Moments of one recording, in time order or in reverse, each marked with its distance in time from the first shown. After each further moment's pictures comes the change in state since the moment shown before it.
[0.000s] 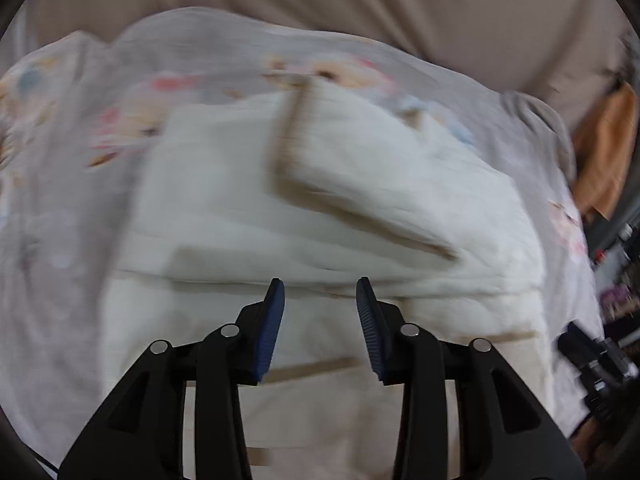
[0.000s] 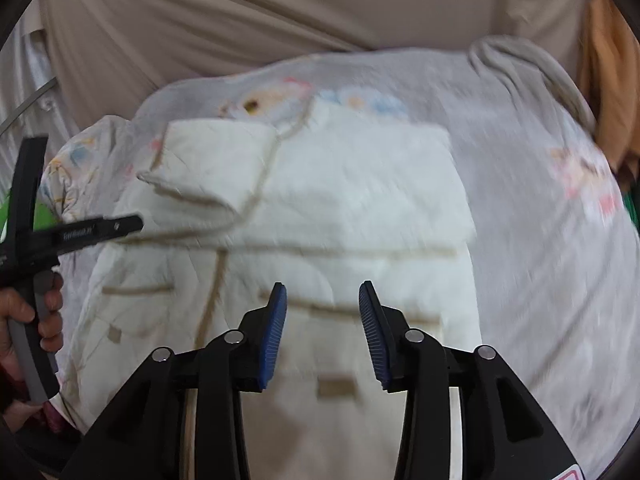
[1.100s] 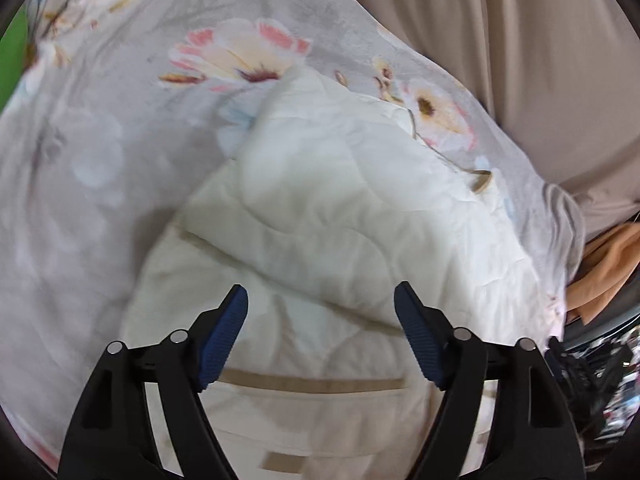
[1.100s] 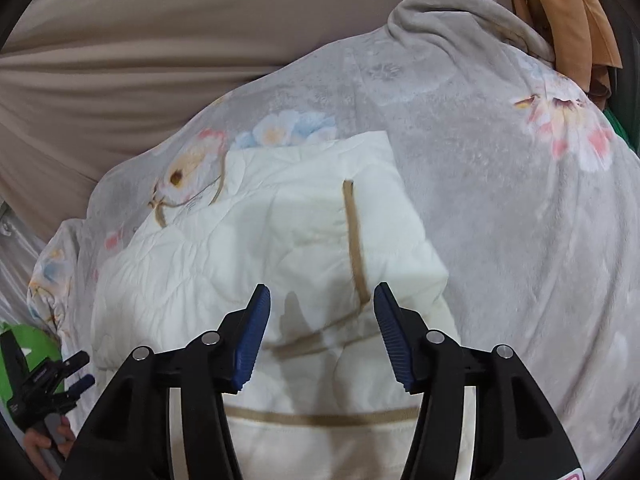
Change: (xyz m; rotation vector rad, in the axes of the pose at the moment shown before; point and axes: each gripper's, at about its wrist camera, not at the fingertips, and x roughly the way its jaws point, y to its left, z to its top) left arm 0.019 0.074 0.001 -0.364 0.037 -0.095; right arm 0.047 -0.085 0.049 0.394 -0.023 -0.034
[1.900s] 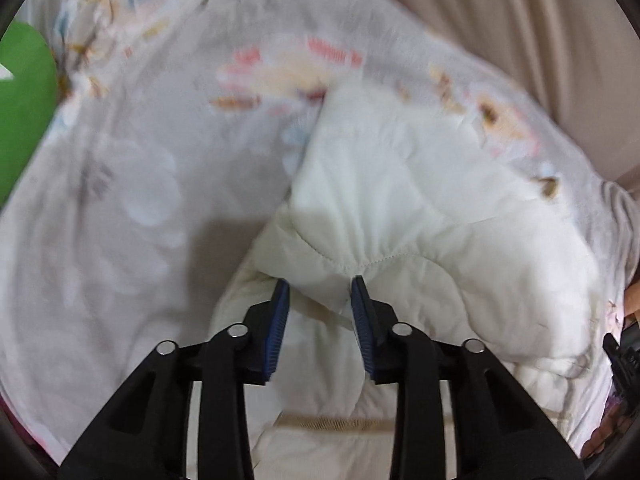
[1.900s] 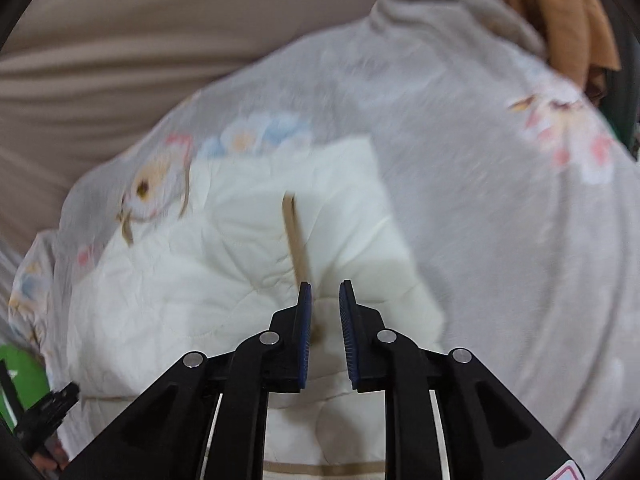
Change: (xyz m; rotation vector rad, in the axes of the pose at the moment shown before) left arm -0.006 0.012 0.019 0.074 -0.101 0.235; right arm 0.017 -0.001 0.025 0.018 -0.003 -0.094
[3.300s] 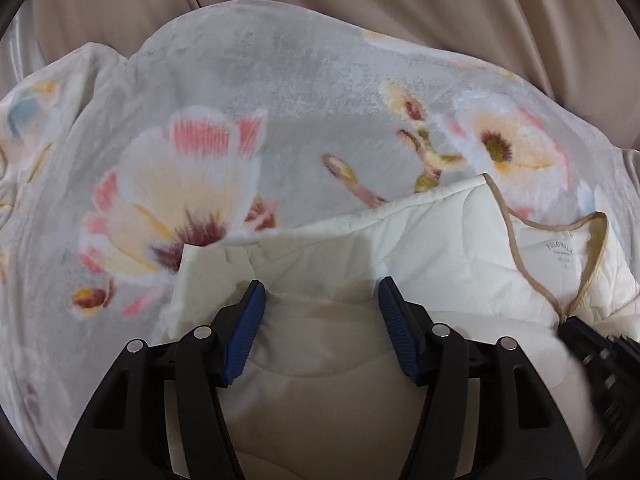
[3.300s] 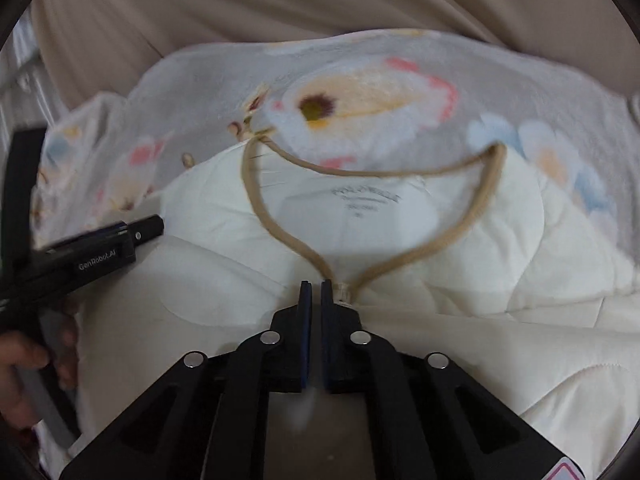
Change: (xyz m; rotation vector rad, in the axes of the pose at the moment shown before) left arm 0.147 -0.085 0.129 0.261 -0.058 0.017; right arm 0.156 0.206 0.001 -0.478 0.122 0.267
